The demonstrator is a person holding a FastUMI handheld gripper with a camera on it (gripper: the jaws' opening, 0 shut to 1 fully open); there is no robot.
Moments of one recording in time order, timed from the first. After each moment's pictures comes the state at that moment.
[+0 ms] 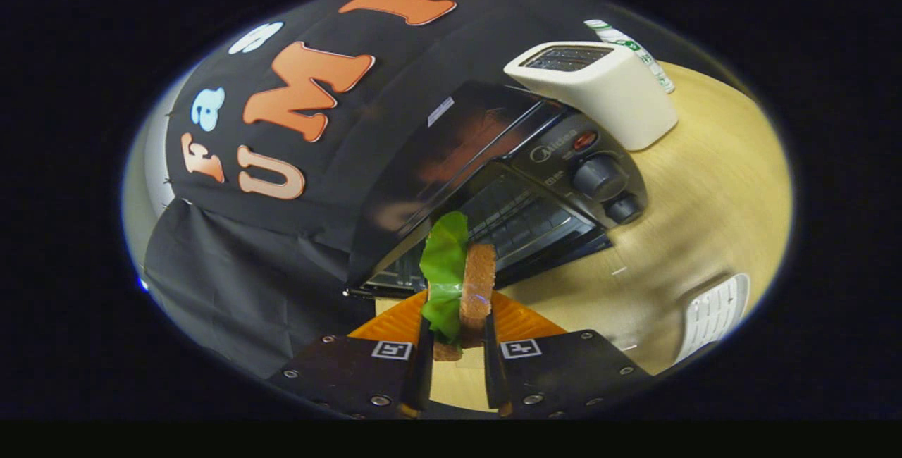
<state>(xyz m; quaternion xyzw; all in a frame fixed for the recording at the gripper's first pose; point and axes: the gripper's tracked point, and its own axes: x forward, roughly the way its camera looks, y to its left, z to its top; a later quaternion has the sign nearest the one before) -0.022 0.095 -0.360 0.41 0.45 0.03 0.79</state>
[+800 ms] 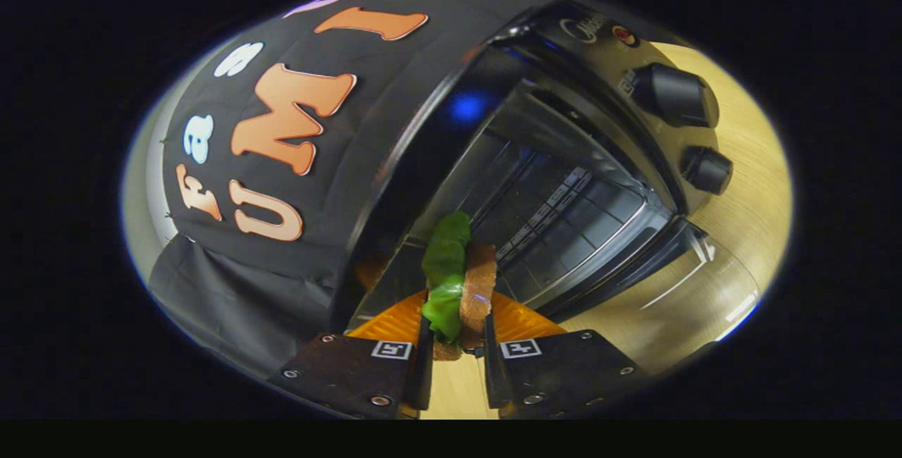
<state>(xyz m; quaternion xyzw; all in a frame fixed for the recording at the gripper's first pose) 0.040 0.138 -0.419 0.46 0.36 -0.02 0.81</state>
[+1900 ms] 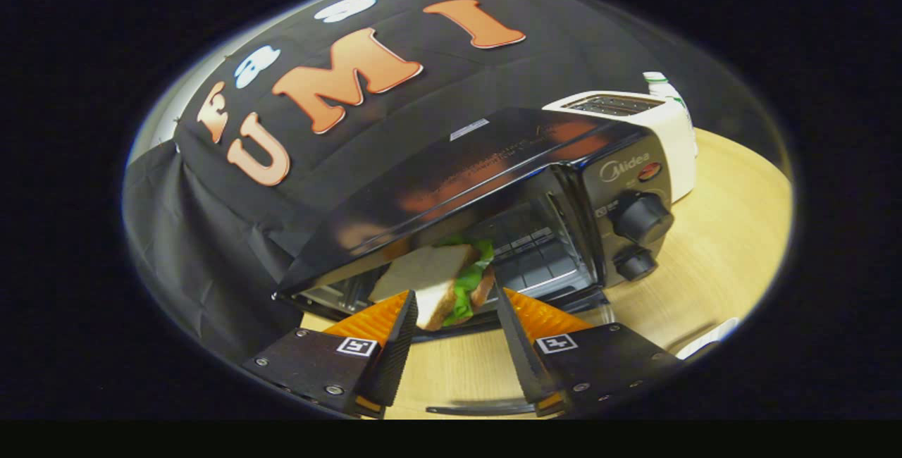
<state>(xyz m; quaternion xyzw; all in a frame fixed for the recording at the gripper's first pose) 0.001 0.084 -0.394 0.22 0.38 0.00 0.90</state>
